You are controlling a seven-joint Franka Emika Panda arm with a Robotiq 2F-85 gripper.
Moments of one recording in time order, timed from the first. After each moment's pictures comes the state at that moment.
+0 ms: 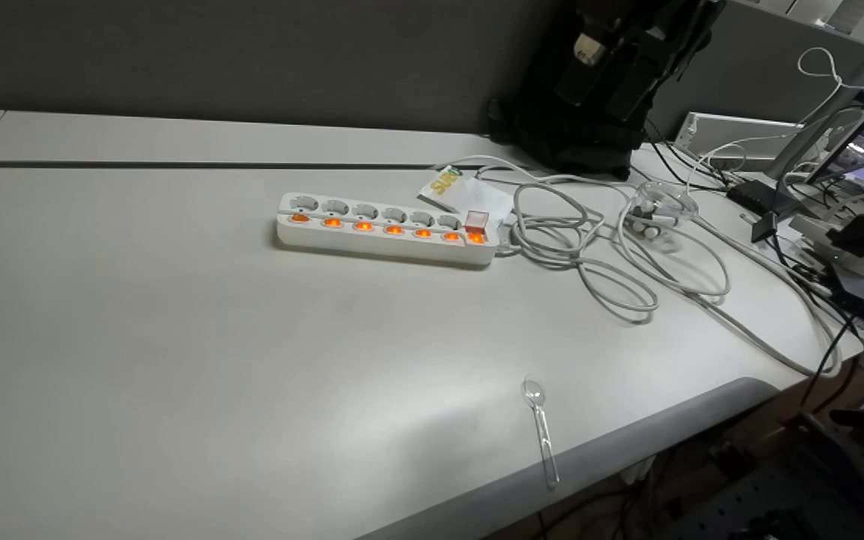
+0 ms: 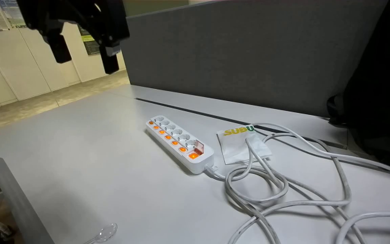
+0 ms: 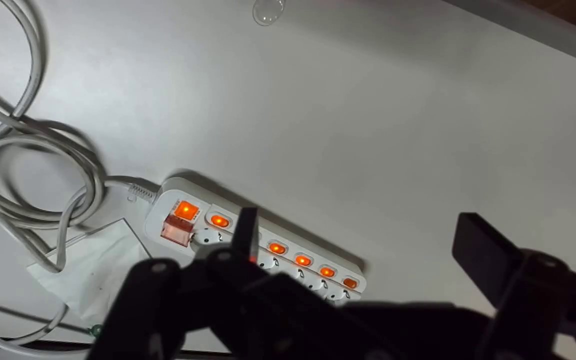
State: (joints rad) arm 0.11 -0.37 -0.21 -2.58 0.18 2.25 -0.47
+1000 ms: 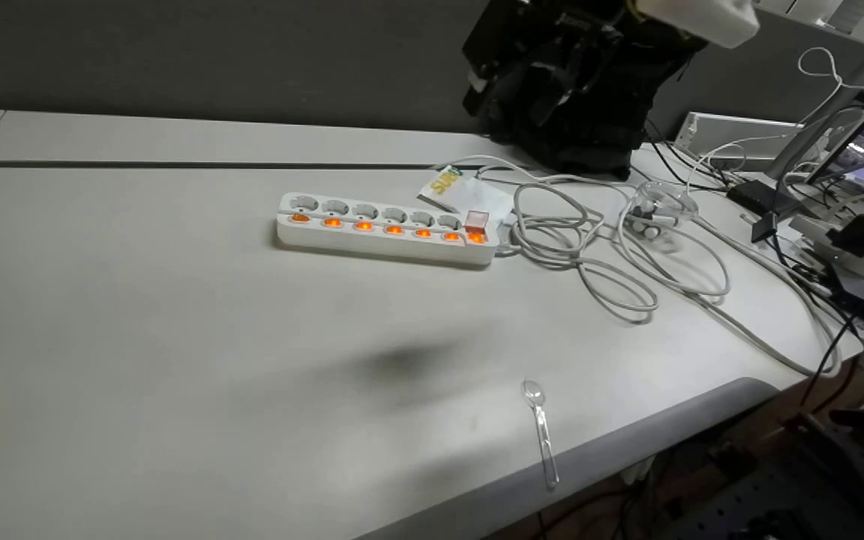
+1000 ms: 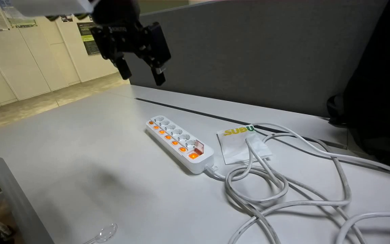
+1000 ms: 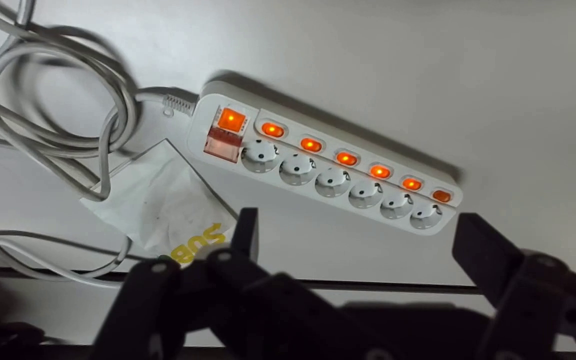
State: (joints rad) arm 0.09 -0.09 -0.09 -2.53 0.21 2.69 -0.28
